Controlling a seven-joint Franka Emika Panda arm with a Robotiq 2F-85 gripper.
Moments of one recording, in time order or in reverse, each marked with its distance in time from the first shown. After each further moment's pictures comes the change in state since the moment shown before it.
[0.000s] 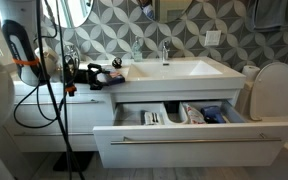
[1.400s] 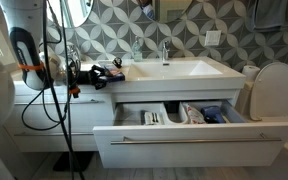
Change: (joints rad) arm 0.001 0.058 -0.001 0.038 -0.059 -0.076 0.014
